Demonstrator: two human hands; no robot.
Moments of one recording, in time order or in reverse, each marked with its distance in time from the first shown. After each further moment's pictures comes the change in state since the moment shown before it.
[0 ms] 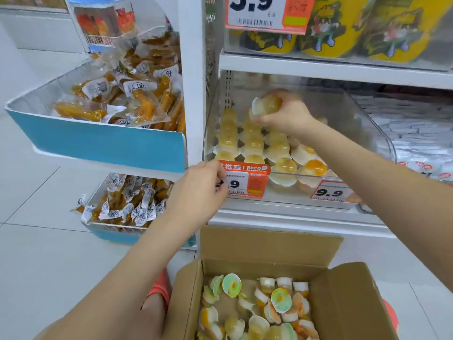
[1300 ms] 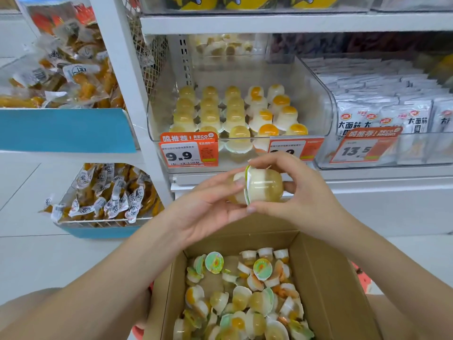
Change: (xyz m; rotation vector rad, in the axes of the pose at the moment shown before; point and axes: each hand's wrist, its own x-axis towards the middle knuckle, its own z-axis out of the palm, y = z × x) left_hand -0.049 0.066 0.052 -1.768 -0.841 -0.300; right_hand -0.231 0.056 -0.039 0.307 -0.116 -0.150
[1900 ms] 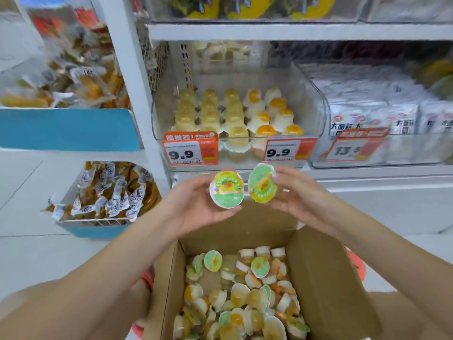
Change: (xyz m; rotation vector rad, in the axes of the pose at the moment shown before) left_hand -0.005 0.004 -0.021 -0.101 0.302 -0.100; right_hand 0.000 0.022 -0.004 0.893 -0.052 0.534
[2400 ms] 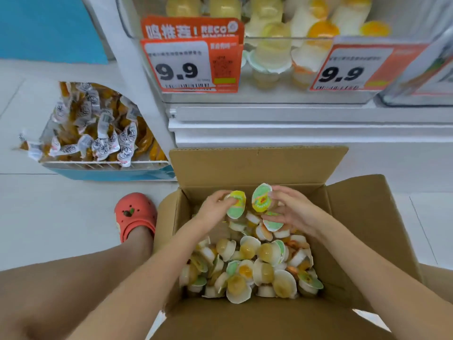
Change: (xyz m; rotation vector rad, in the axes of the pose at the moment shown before) left_hand 0.108 -0.130 -0.151 0.784 0.483 -0.110; right_hand 0.073 0.190 -0.087 -0.009 0.101 0.465
